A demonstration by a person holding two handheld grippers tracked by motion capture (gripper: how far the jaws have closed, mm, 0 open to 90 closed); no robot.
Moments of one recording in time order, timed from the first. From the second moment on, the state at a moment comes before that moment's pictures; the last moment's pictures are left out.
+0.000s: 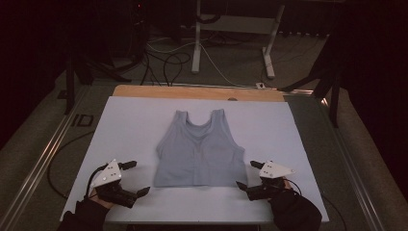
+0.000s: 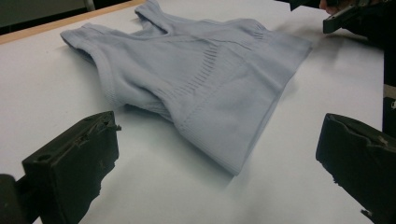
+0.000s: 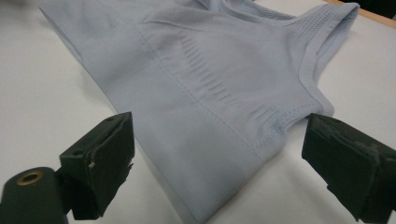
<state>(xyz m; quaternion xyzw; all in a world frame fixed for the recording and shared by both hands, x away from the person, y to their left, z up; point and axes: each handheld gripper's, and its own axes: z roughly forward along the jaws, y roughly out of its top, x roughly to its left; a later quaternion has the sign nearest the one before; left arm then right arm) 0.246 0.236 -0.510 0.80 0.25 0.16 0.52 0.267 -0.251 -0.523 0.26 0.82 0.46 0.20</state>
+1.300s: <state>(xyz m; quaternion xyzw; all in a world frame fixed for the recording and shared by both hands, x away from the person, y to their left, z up) 0.256 0.183 -0.467 0.85 0.24 0.17 0.44 0.341 -0.191 -0.434 0.22 0.82 0.49 0.22</state>
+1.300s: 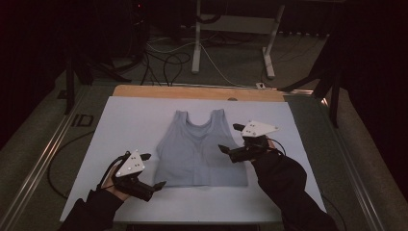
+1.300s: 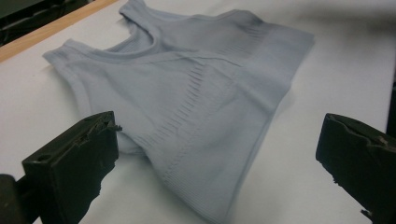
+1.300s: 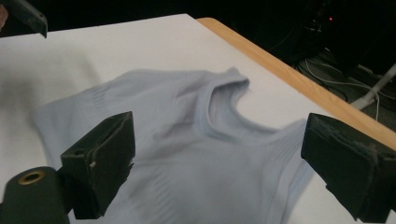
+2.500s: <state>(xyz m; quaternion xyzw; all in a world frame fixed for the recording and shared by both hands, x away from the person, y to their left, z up) 0.260 0.149 -0.488 0.82 0.36 0.21 0.40 0.428 -0.081 -0.444 0.18 0.83 0.50 0.18</state>
